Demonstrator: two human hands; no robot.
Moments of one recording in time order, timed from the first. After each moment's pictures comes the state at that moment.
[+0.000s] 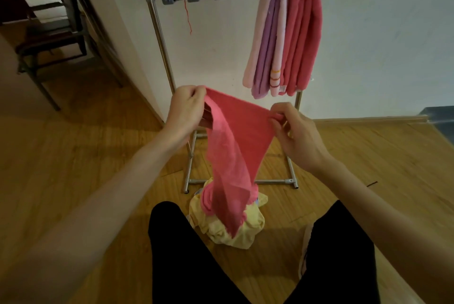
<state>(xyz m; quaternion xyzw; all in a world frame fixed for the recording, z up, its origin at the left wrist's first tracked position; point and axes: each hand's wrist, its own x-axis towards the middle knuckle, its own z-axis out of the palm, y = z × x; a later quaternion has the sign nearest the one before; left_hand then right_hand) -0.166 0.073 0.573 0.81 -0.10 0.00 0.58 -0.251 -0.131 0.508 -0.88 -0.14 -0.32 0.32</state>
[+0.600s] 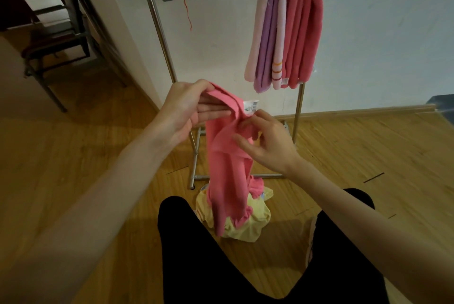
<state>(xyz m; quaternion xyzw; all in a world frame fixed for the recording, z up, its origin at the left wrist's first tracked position) -0.190 0.081 0.597 0.69 -0.08 -0.15 0.71 -0.246 -0.080 0.493 -0.89 -0.09 -0.26 0.36</state>
